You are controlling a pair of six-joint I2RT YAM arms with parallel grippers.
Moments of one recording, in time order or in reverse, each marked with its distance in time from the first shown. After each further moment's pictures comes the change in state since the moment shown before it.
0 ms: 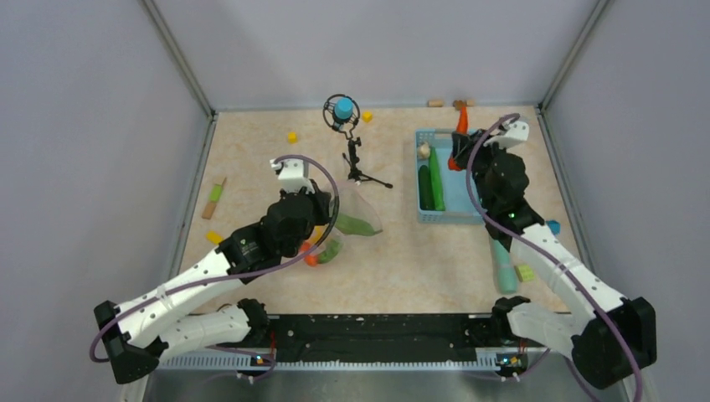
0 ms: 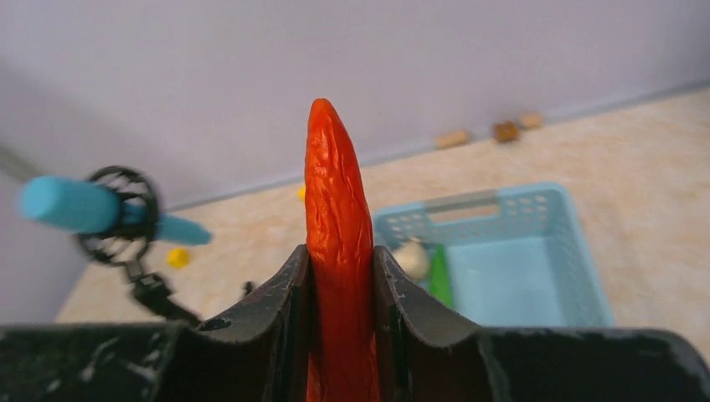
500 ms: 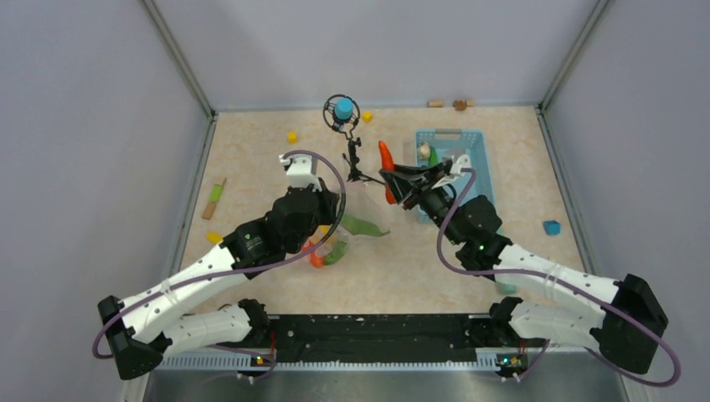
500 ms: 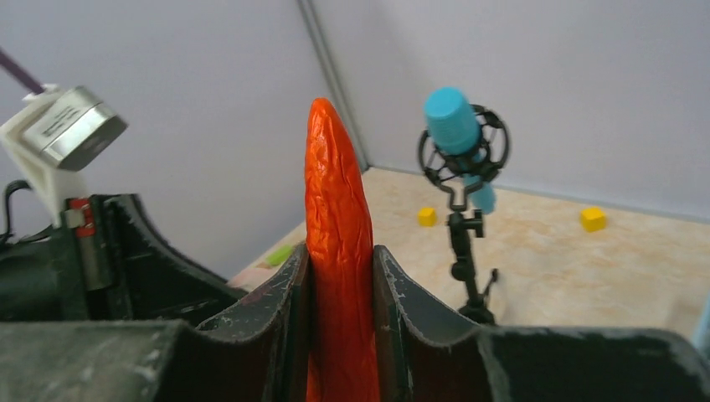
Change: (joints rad) left arm 0.000 0.065 0.060 -0.031 0.090 -0.018; right arm 0.500 -0.070 -0.155 0.418 -0.167 -0.106
